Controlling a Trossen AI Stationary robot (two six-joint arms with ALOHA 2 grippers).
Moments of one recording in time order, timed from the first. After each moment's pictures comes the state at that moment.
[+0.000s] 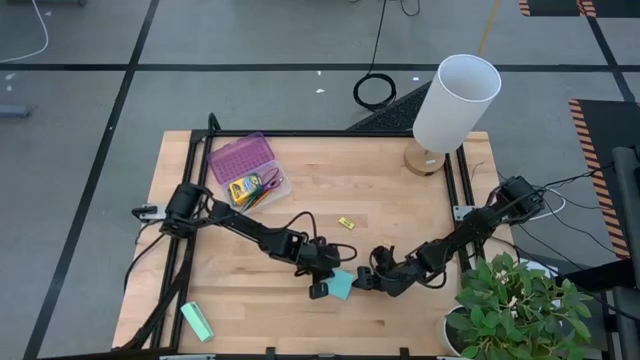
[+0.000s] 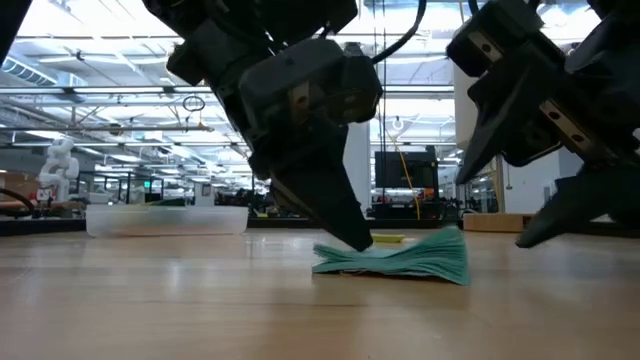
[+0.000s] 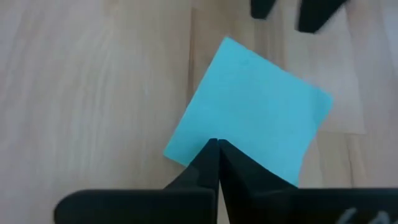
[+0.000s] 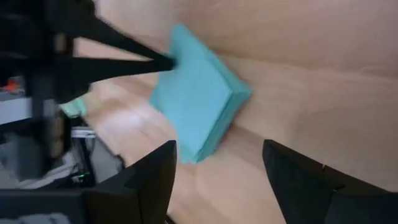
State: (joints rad) left arm -0.26 2.05 1.23 -0.07 0.07 -0.38; right arm 0.57 1.67 0.67 0.23 0.27 1.96
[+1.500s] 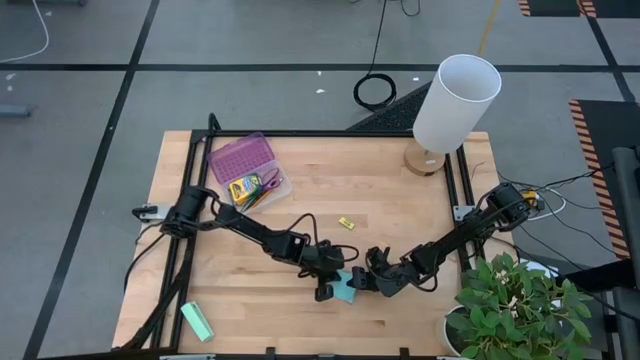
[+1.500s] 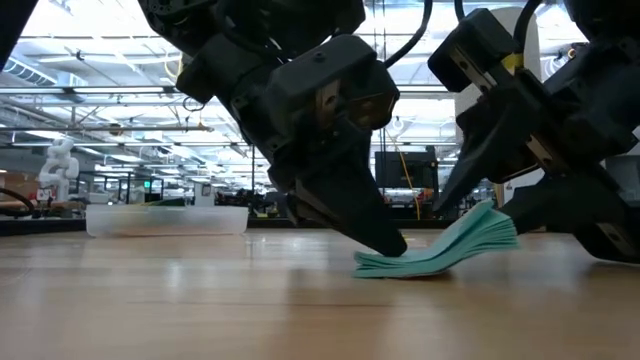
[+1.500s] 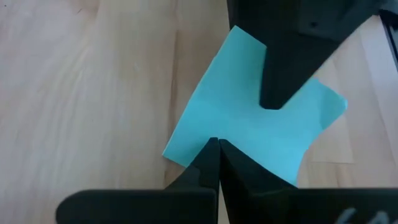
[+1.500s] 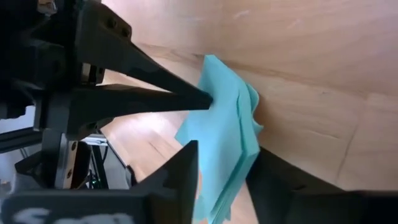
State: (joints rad) left arm -0.26 2.13 1.23 0.03 0.10 -0.43; right arm 0.55 1.78 0.67 0.41 0.31 1.92
